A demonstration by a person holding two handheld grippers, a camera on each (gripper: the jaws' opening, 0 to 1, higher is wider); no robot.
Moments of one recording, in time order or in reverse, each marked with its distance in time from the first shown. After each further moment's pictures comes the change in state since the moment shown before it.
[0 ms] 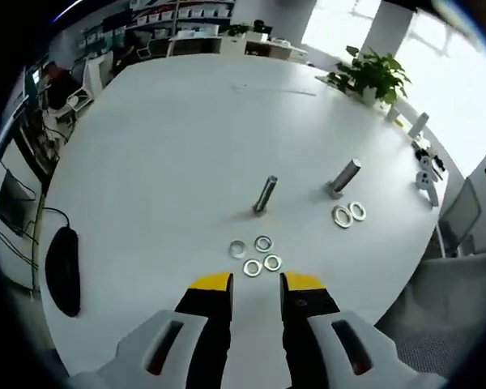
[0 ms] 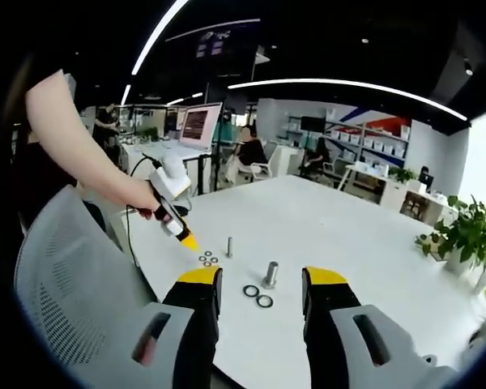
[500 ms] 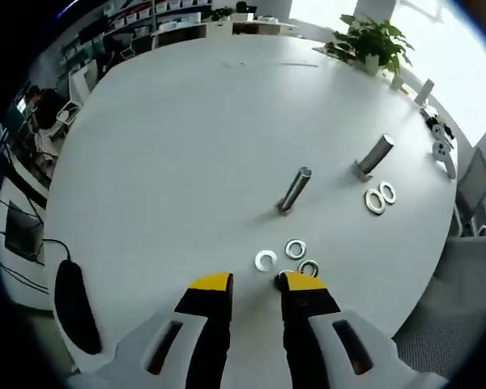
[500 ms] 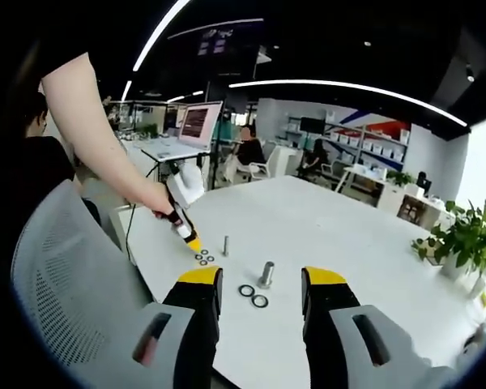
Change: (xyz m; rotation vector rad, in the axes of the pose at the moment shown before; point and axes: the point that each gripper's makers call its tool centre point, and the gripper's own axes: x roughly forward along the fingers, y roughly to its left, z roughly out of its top) left arm 0.031 0.023 0.005 0.114 0.109 0.040; right arm 0.000 -0.002 0.000 -0.022 0.000 -0.017
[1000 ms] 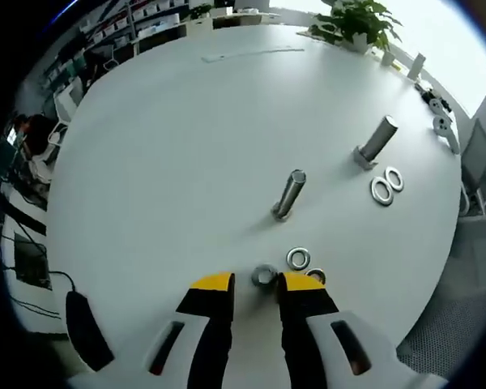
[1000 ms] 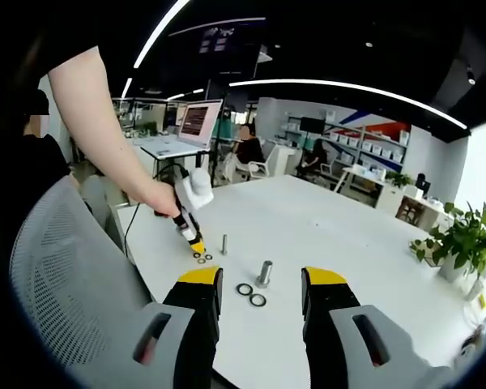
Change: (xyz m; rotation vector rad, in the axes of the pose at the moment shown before) left arm 0.010 -0.003 0.005 0.167 0.055 0.031; right arm 0.000 -0.001 -0.001 -0.010 0.006 -0.006
